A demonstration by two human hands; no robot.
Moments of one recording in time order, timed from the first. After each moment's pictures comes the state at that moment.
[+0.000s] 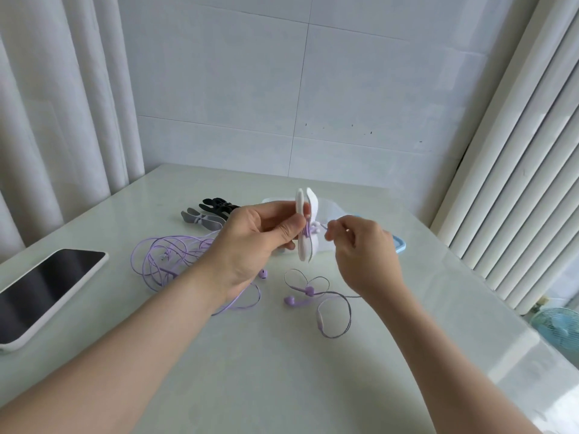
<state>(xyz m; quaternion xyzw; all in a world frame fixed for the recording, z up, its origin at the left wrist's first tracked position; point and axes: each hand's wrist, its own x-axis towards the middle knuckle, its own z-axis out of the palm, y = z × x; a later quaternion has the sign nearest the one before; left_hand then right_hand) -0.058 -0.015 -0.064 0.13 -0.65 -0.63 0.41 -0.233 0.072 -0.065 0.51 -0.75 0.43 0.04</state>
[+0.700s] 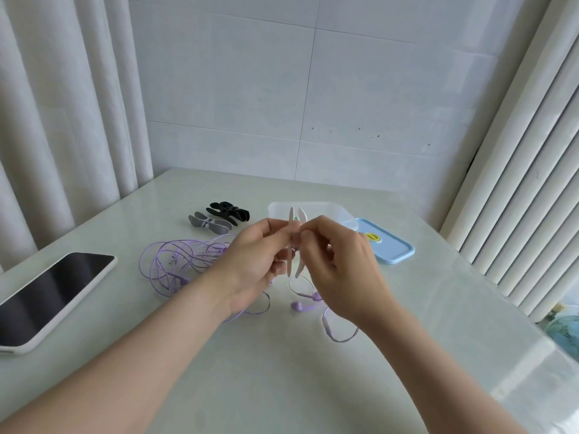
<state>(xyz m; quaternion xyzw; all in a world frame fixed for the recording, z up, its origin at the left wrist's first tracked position) -0.061 -0.017 -0.072 0.26 -0.54 -0.71 0.37 -0.189 0.080 -0.060 0.64 -0.60 0.47 0.00</state>
